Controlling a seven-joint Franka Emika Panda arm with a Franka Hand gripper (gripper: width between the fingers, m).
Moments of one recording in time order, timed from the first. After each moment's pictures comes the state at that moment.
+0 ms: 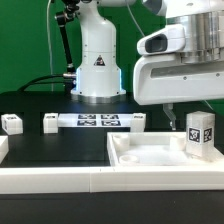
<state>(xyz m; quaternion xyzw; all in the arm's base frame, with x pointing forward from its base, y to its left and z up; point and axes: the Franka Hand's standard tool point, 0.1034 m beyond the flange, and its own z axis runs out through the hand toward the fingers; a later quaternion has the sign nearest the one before) 0.626 0.120 0.081 -0.99 0.10 -0.01 0.07</state>
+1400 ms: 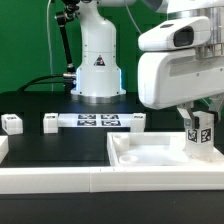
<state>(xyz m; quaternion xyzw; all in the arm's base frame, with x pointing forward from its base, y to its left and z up) 0.631 0.116 0.085 -0.98 -0.20 -0.03 0.06</state>
